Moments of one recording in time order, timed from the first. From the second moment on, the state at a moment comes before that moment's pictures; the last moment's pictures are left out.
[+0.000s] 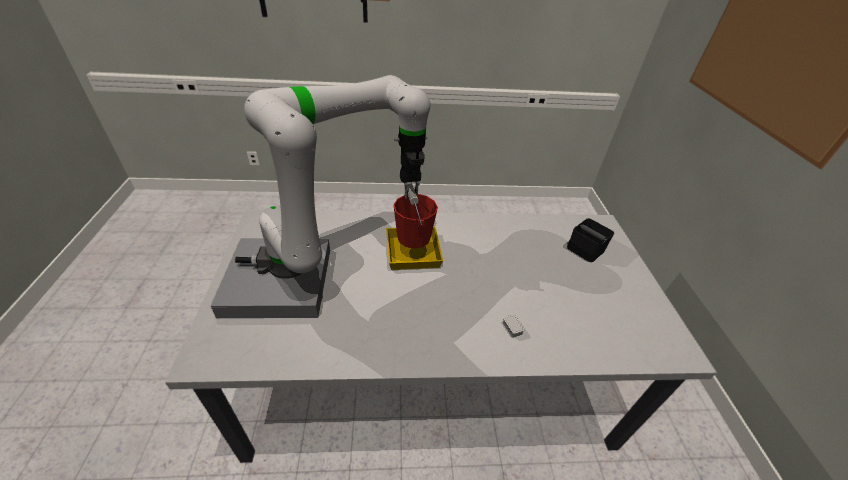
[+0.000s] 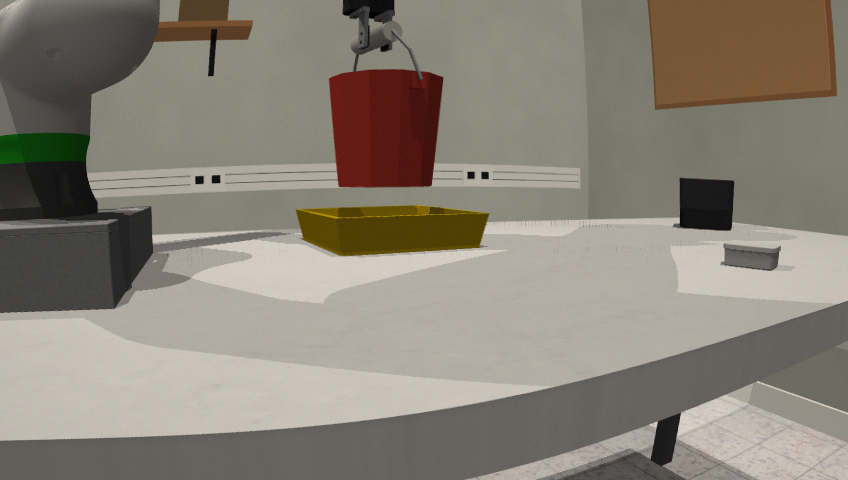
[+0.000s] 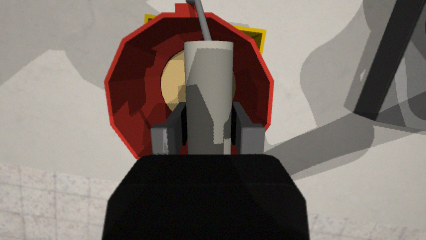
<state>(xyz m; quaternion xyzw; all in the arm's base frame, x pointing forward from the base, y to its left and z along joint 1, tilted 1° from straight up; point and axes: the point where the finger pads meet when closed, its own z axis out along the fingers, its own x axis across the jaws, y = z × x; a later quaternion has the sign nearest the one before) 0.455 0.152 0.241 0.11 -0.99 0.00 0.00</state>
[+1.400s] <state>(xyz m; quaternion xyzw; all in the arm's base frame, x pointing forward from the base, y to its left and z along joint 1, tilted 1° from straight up) 0.455 0.152 0.201 0.11 -0.99 0.00 0.00</state>
